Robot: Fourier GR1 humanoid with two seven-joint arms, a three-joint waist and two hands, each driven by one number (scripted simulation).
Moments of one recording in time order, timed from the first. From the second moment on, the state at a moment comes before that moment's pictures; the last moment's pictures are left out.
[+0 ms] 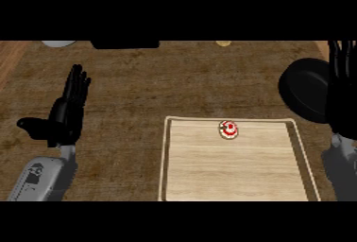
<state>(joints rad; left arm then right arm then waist) -0.26 0.26 -0.08 -1.40 0.21 0.24 -0.13 -0.32 -0.34 -0.01 -1.66 -0.37 -0.26 -0.24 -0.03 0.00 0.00</state>
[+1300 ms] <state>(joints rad) 0.02 0.44 -0.08 -1.47 0.07 0.22 0.06 0.07 -0.61 0.31 -1.95 0.47 -0.41 0.62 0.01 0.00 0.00</state>
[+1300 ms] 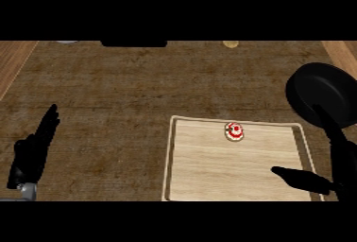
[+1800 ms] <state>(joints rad) -0.01 0.45 -0.09 -1.51 0.07 0.20 0.11 -0.27 -0.60 0.40 -1.84 0.30 0.04 1.01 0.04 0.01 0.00</state>
